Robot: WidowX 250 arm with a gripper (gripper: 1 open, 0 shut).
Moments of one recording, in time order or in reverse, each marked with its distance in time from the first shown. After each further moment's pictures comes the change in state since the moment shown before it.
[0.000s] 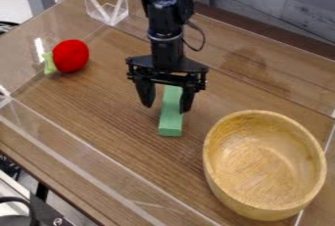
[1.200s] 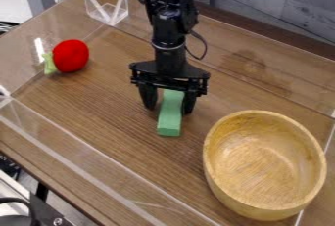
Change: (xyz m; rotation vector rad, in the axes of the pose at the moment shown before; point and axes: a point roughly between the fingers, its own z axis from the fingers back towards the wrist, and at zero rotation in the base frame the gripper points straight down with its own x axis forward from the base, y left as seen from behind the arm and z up) arm 0.009 0.000 -0.013 0.021 -0.034 0.012
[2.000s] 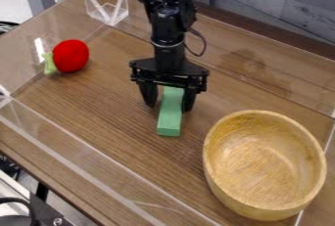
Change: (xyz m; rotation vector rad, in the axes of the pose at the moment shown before) arm 0.005 0.001 0.001 -0.007 -0.022 -0.001
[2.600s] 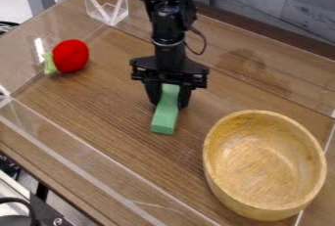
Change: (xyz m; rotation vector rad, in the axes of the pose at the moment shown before) arm 0.004 0.000 0.000 0.007 -0.016 0.003
